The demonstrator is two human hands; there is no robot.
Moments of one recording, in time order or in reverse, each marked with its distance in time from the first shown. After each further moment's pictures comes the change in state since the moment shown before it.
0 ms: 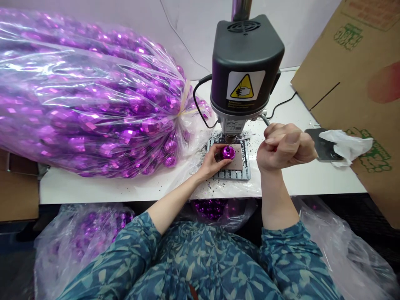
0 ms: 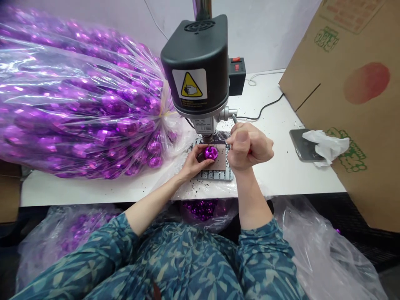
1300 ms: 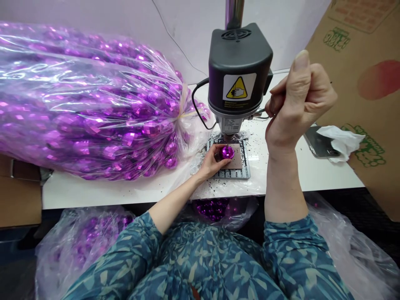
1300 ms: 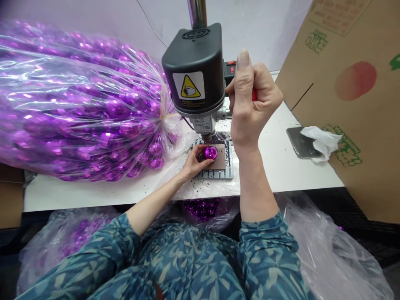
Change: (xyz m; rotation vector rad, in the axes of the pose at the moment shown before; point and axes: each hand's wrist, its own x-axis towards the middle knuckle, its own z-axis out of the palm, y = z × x) left_hand 0.002 0.003 0.000 0.007 0.020 -0.043; right_hand 0.061 -0.013 0.043 -0.319 -0.147 0.408
